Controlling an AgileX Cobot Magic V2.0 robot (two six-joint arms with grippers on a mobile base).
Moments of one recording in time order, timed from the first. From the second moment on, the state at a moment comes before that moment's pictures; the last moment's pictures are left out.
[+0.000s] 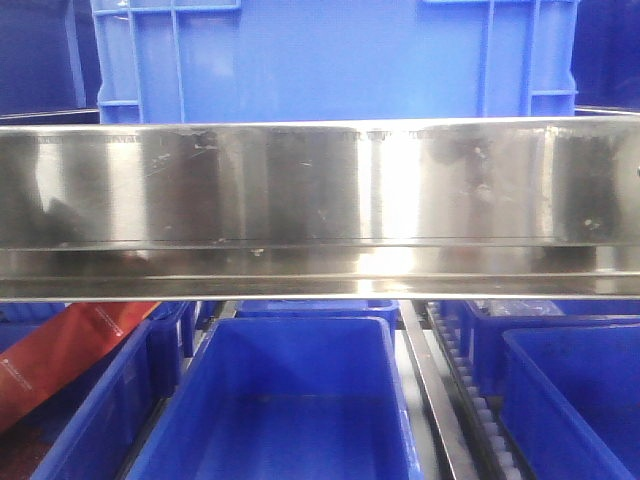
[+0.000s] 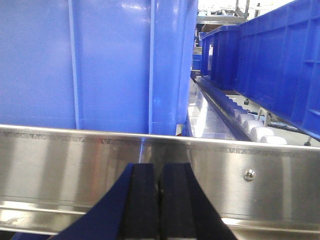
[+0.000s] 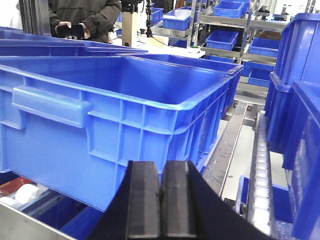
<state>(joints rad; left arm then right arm) -0.05 0.01 0.00 0.01 0.08 -0.03 0.42 0.45 -0.56 0.00 0.24 -0.04</state>
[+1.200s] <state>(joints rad) -0.05 0.00 0.00 0.01 0.07 -0.03 -0.04 0.00 0.00 0.12 0.07 -0.09</state>
